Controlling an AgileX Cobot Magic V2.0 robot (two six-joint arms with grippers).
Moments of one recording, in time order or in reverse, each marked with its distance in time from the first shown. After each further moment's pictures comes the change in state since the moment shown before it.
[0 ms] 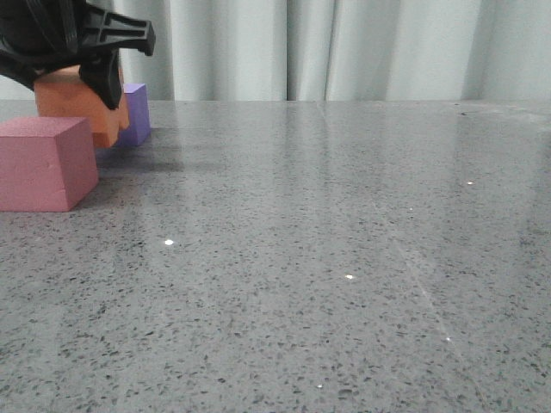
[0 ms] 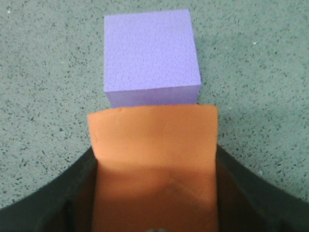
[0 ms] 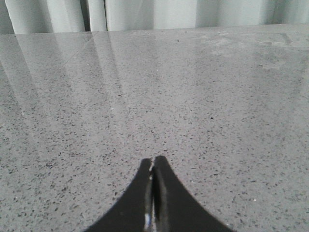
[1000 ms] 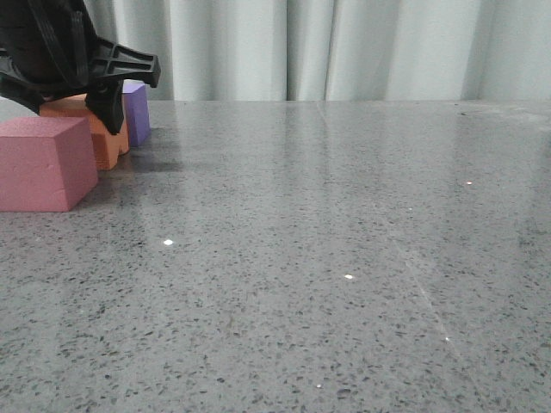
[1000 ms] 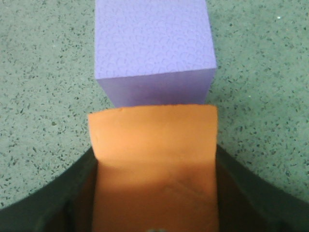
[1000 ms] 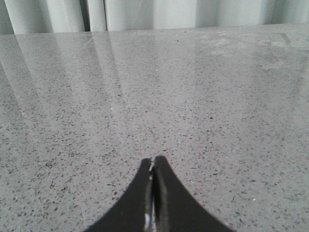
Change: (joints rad) left arm 0.008 0.064 -0.011 0.020 0.024 -0.006; right arm 0.000 0.000 0.000 0.000 0.000 0.000
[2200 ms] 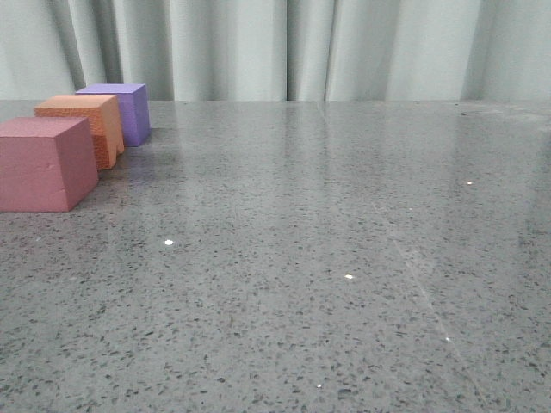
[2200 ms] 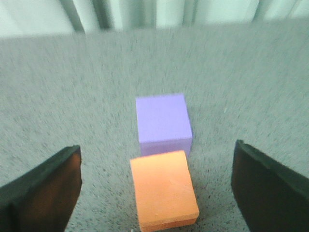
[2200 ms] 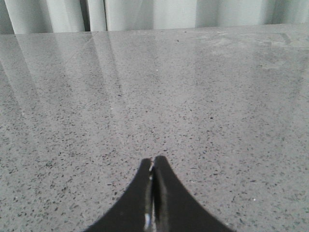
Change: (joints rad) left arm -0.024 -0.390 0.017 0.018 0.022 0.068; right arm 0.000 0.000 0.000 0.000 0.000 0.000
